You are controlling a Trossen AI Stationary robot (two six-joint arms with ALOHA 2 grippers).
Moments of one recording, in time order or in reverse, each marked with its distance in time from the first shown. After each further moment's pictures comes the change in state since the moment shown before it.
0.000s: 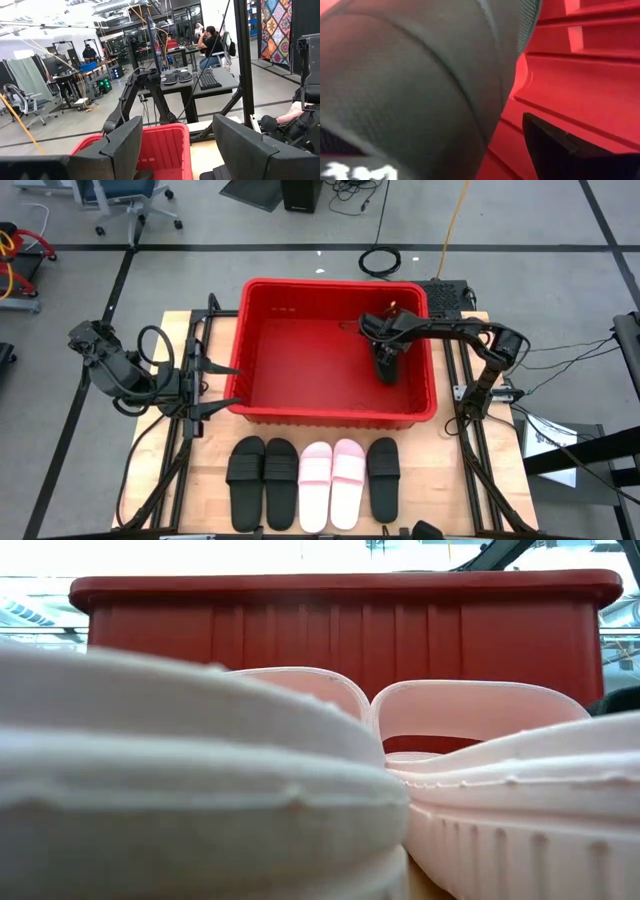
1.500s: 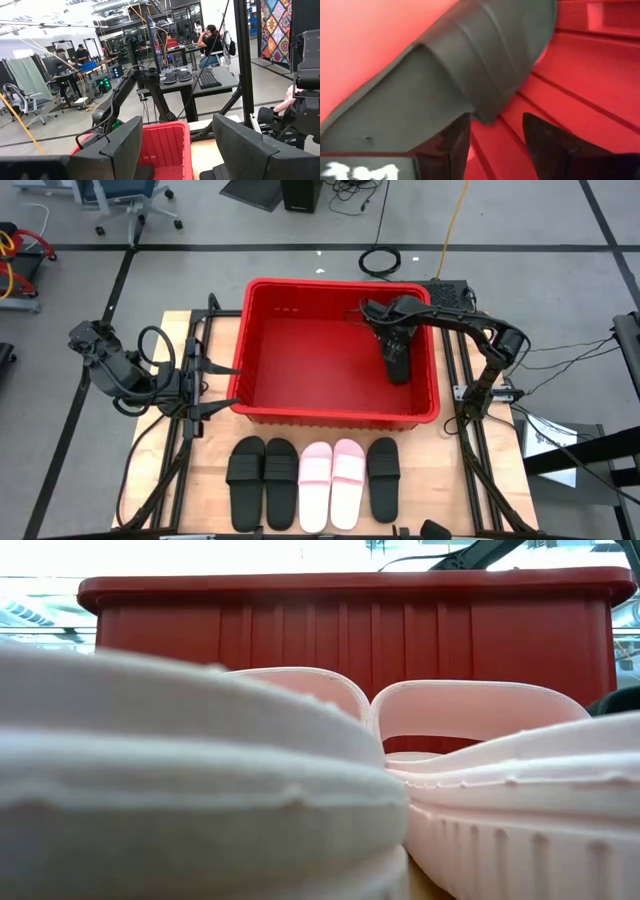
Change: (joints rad) left arm 0.000 0.000 0.000 -0.009 0.000 -0.004; right arm -0.060 0.000 0.180 -0.341 -0.209 -0.031
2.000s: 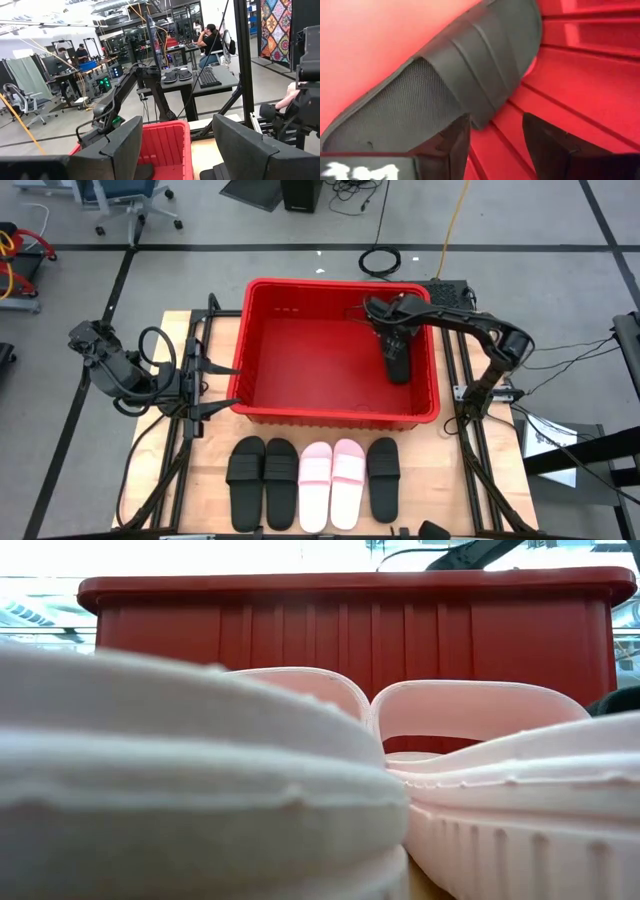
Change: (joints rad) left arm 0.000 0.000 0.000 -0.004 0.000 0.001; right arm 0.008 -0.048 -0.001 0.044 0.001 -0.030
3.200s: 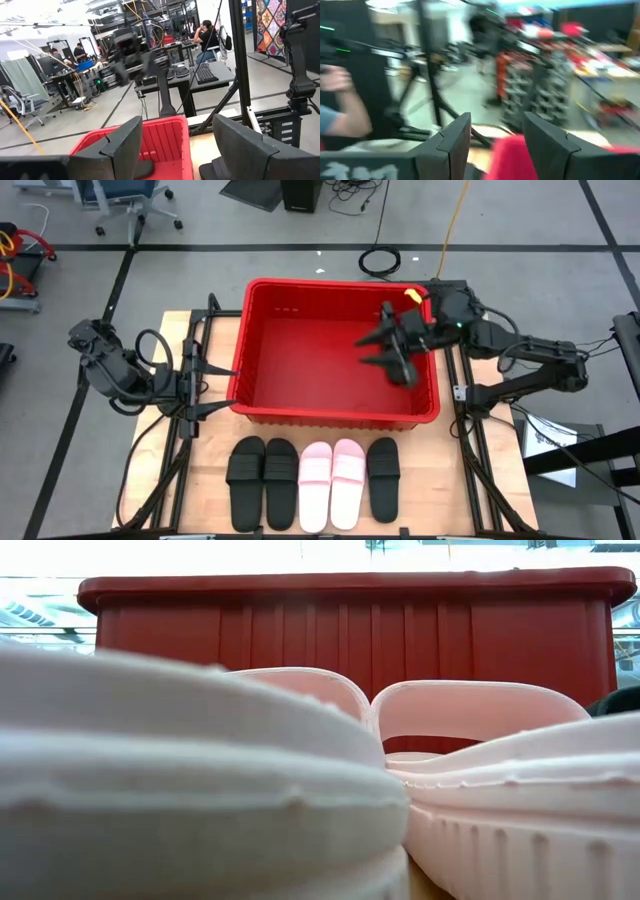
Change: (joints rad) left arm -0.020 -0.021 0.000 -0.046 -0.002 0.005; right arm 0.451 -0.541 0.000 1.066 -0.795 0.195
